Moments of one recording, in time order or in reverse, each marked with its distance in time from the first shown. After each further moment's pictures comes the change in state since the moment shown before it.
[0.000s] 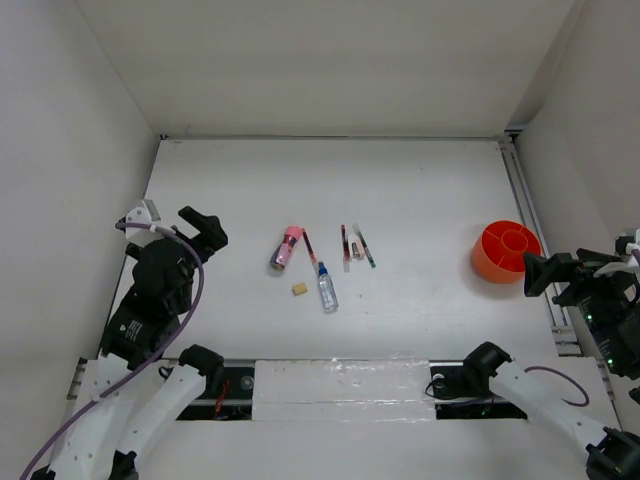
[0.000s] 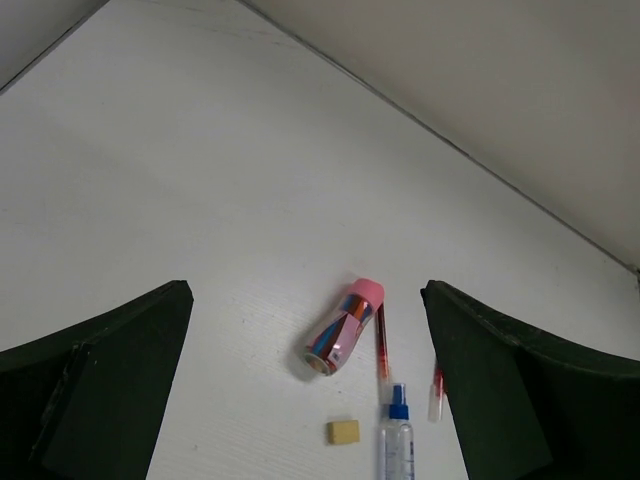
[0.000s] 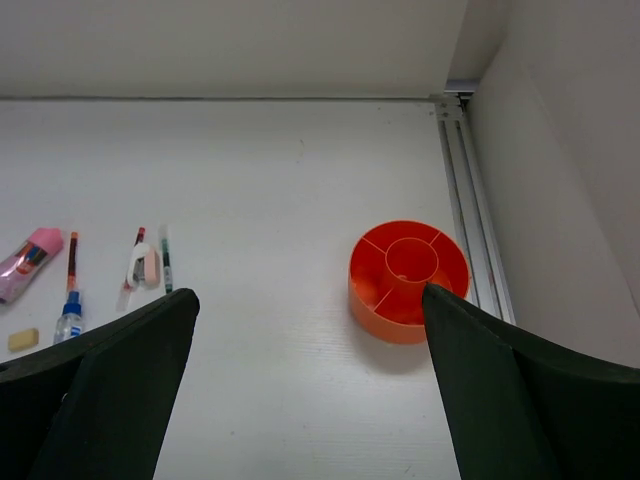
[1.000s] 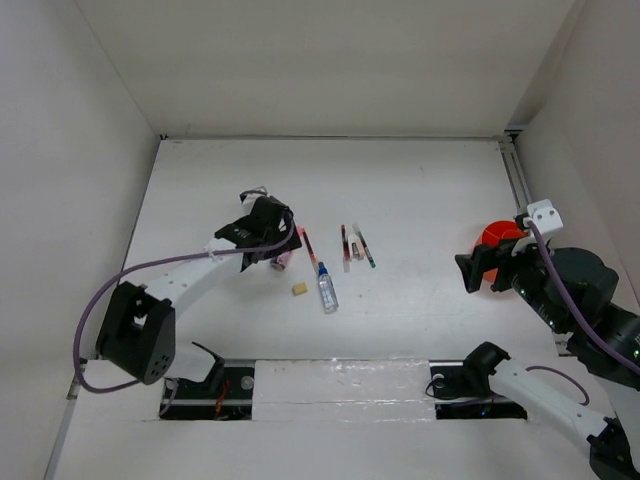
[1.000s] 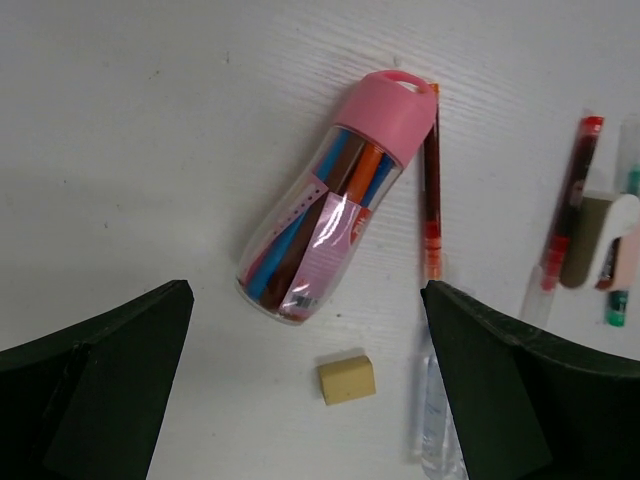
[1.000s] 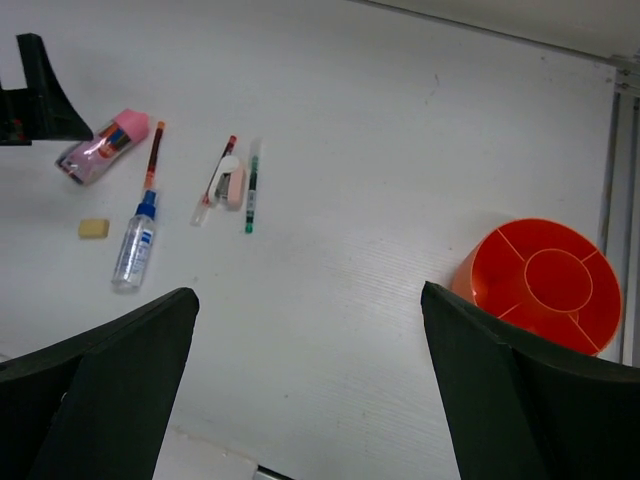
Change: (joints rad) left arm -0.105 0.813 -0.025 0.197 0.292 -0.093; right arm 0.026 0.094 -0.222 0.142 -0.280 -0.003
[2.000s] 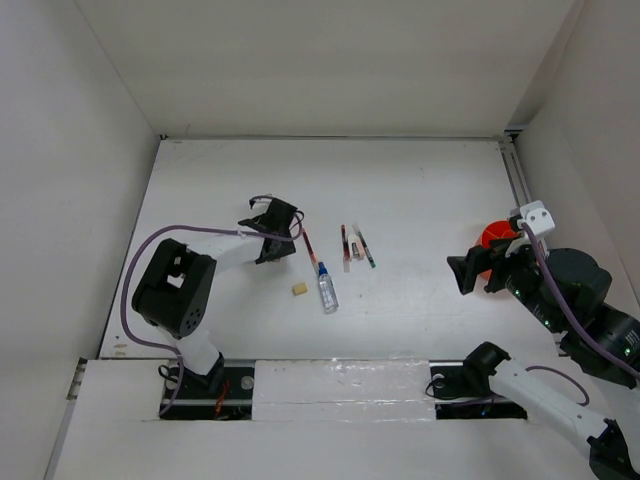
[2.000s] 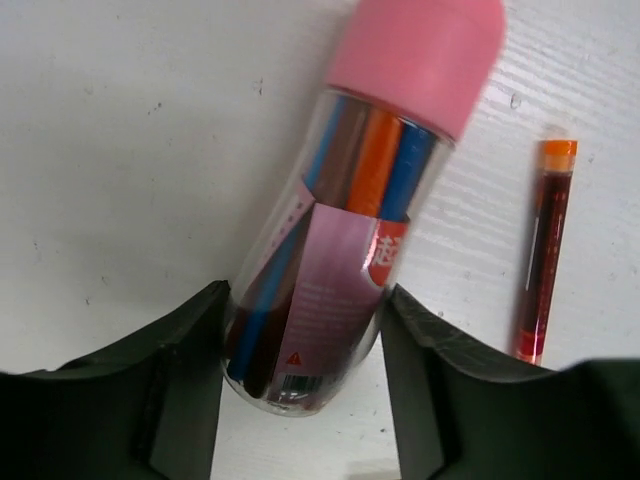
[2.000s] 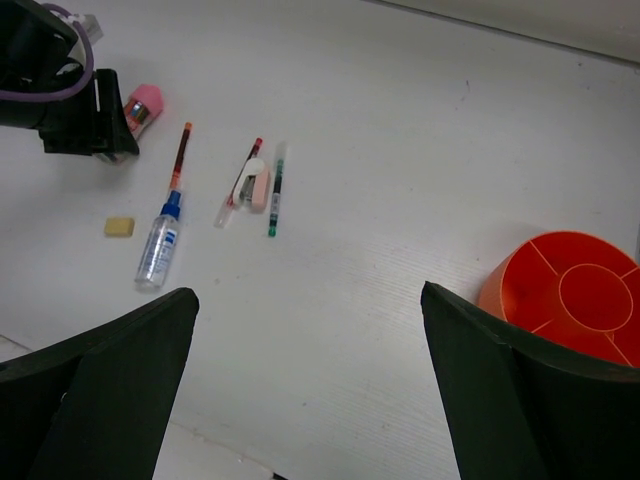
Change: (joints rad) left arm 0.026 0.320 0.041 0.101 -0.076 0.005; right arm 0.000 -0.015 -0.050 0.053 -0.063 0.009
